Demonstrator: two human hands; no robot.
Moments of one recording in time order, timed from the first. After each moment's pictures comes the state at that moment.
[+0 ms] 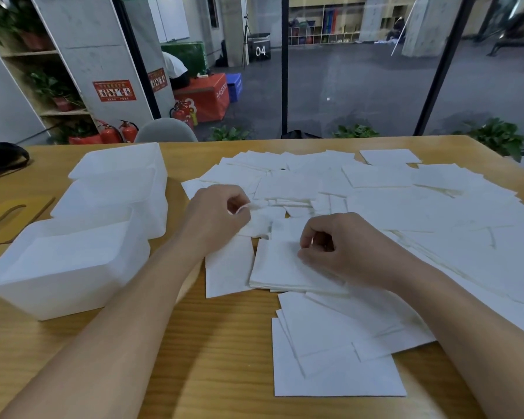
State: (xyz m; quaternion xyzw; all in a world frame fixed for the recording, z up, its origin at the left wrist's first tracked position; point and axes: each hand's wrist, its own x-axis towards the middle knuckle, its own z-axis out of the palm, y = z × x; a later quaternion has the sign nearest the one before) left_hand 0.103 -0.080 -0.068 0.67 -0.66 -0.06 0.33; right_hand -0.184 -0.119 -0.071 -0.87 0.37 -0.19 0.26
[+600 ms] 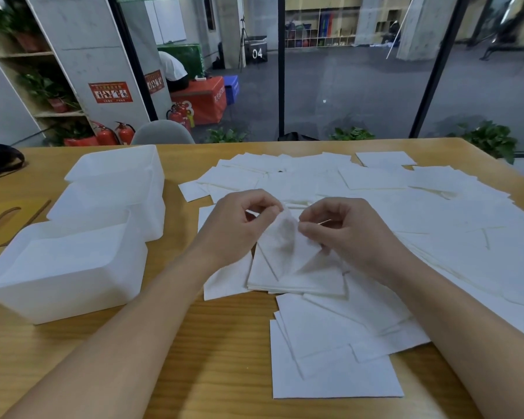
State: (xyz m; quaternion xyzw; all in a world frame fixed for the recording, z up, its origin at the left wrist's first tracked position) left_hand 0.067 -0.077 -0.075 0.55 -0.68 -0.19 0.44; right_hand -0.180 -0.119 -0.064 -0.73 0.38 -0.36 0.44
